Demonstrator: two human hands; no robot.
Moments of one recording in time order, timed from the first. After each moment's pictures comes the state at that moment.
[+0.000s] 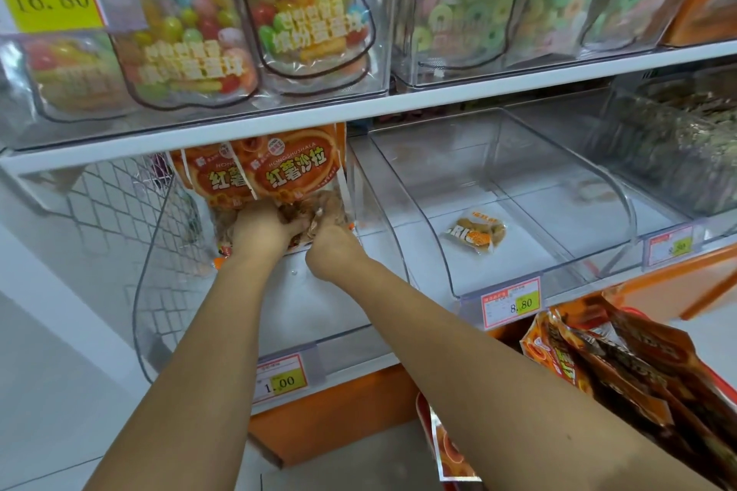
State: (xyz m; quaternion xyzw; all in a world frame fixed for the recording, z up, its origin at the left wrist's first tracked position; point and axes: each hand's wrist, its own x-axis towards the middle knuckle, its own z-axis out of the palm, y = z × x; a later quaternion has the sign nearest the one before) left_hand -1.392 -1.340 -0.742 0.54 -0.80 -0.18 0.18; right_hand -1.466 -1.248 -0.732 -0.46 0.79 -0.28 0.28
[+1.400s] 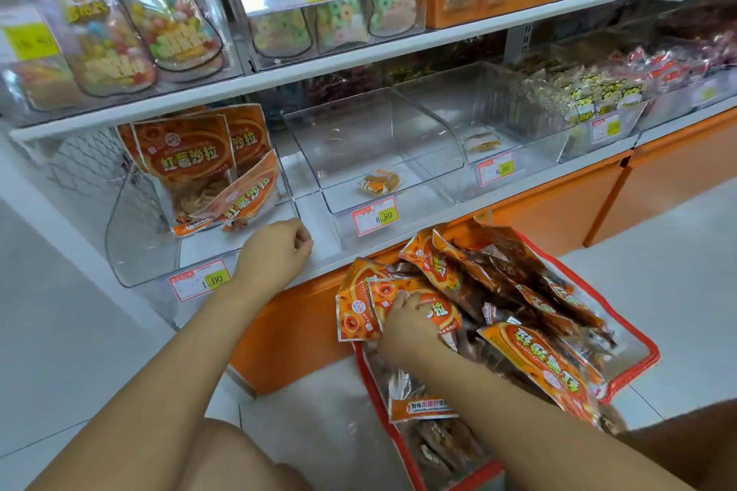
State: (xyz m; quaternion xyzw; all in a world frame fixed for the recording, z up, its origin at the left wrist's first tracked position) left_hand -1.391 -1.115 -0.724 0.36 -0.91 -0.09 0.17; right_hand -1.498 -0.965 -0.826 -0.36 0.90 0.00 0.24
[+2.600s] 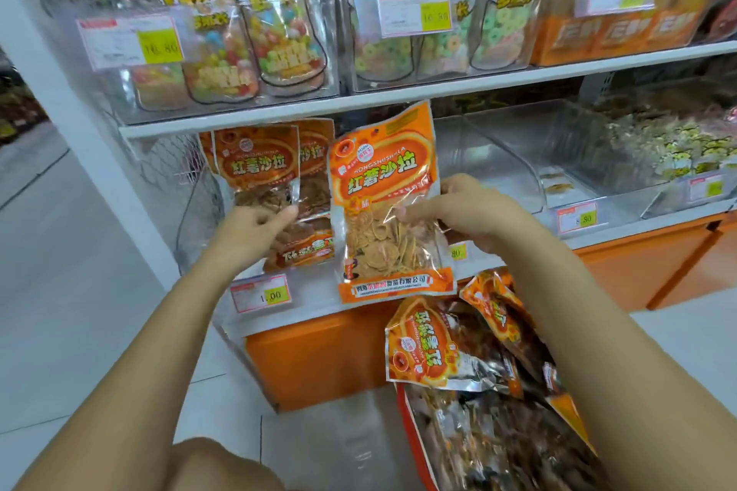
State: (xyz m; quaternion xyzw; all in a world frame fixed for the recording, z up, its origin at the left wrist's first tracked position) left_hand -1.327 -1.184 -0.668 0.50 -0.73 -0.40 0.22; right_hand -1.541 -1.026 -0.623 -0.41 0.72 -0.43 0.36
